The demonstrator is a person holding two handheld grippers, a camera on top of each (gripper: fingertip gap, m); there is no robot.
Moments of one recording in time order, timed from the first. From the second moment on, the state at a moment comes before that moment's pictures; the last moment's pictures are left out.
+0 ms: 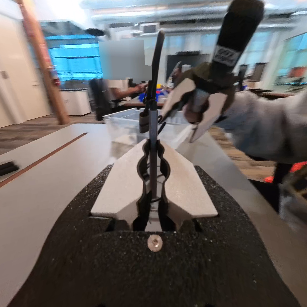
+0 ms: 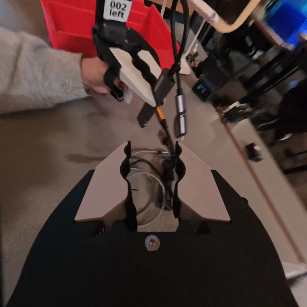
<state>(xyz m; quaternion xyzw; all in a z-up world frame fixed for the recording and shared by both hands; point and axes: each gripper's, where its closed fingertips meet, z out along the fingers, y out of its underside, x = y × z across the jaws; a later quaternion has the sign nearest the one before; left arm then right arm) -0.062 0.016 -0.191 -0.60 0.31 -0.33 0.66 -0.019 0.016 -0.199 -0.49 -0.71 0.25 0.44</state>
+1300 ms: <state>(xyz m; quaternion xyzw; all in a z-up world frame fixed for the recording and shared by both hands) -0.118 0.038 -0.192 -0.65 0.20 -0.26 0.69 0.005 0.023 -0.215 -0.34 -0.87 0.14 0.33</state>
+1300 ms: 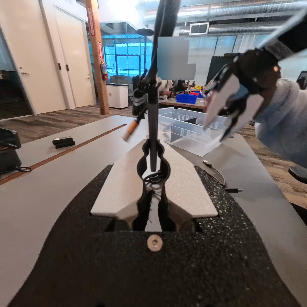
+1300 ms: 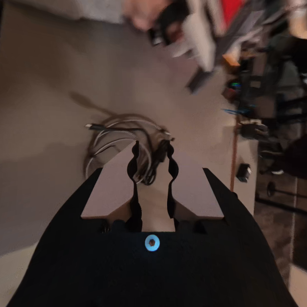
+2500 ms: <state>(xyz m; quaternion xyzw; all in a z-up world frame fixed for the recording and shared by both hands) -0.157 0.054 -0.204 -0.67 0.14 -0.18 0.70 -0.131 0.094 -0.327 -0.65 -0.65 0.28 0.27</state>
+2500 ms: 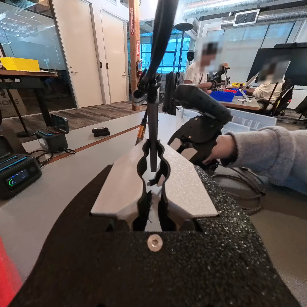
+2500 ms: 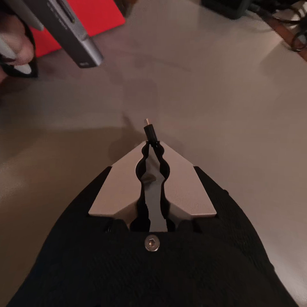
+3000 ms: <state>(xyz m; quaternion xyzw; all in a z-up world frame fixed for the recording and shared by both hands) -0.137 0.057 -0.230 -0.71 0.20 -0.21 0.64 -0.134 0.079 -0.304 -0.56 -0.66 0.35 0.35</state>
